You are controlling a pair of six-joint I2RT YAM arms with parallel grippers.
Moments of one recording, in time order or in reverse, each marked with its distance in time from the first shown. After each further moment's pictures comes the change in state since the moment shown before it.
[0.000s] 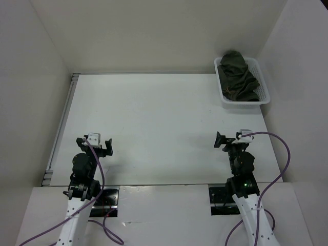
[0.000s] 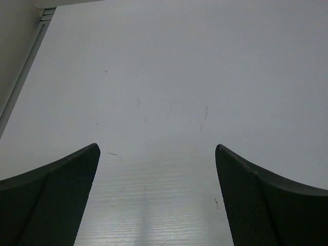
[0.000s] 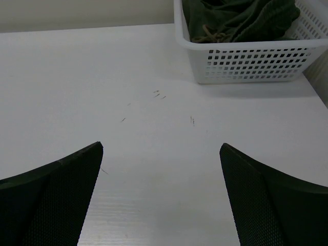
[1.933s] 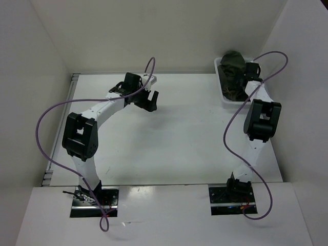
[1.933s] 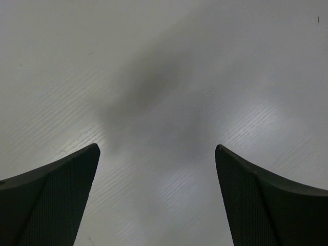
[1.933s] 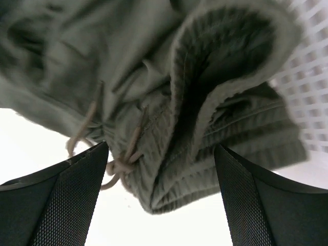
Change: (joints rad) left arm -0.299 1.864 1.452 -0.285 0.326 -0.001; right arm -0.385 2.124 1.715 -0.340 -0.050 0.136
